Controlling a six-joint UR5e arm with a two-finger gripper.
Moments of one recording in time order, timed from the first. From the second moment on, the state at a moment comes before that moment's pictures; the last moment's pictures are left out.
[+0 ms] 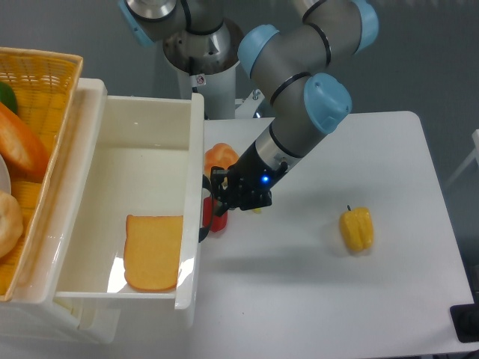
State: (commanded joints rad) arm 2.58 -1.85 -1.64 -1.36 0.94 0.71
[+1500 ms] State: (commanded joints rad) arm 2.49 -1.84 -1.64 -1.39 0.93 0.65
